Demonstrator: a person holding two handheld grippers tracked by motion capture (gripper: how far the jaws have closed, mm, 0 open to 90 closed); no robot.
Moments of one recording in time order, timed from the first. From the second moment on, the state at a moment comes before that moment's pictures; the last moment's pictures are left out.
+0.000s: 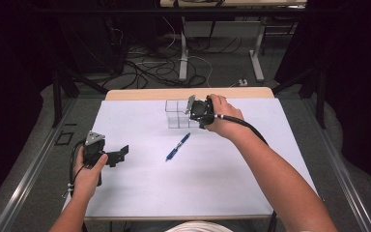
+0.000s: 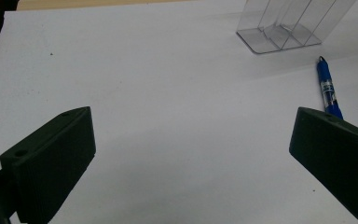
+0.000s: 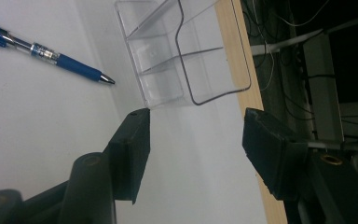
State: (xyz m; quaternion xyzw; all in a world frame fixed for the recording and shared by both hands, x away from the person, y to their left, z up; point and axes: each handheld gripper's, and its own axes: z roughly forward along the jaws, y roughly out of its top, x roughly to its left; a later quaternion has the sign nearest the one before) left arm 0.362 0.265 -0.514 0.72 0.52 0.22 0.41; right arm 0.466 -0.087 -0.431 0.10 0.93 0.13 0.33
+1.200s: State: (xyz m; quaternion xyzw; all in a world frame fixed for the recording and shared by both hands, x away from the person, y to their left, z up) left arm 0.359 0.269 -0.513 0.71 0.52 0.22 0.41; right arm 0.495 -0.050 -0.442 0.03 0.94 0.13 0.32
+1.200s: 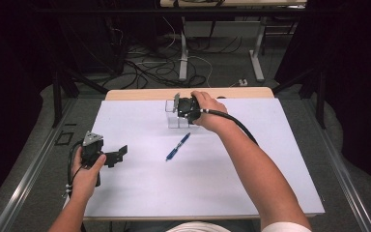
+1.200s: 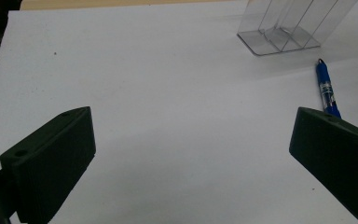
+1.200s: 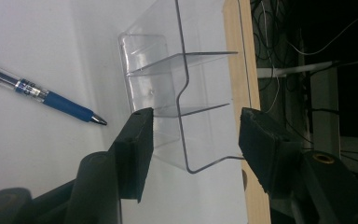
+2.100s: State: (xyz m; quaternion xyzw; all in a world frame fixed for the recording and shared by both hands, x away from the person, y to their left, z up) left arm 0.358 0.271 -0.514 0.71 0.52 0.21 0.41; right arm 0.512 -0.029 -0.470 0.02 0.95 0.13 0.29
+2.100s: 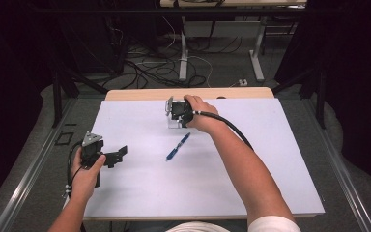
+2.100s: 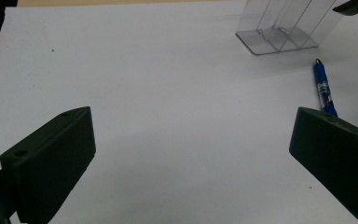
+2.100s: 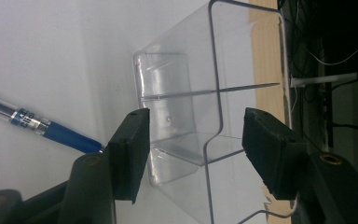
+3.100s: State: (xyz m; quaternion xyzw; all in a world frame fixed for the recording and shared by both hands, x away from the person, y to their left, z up) left arm 0.358 0.272 -0.515 0.71 0.53 0.21 0.41; right arm 0.510 -0.026 -0.475 0.01 0.96 0.13 0.26
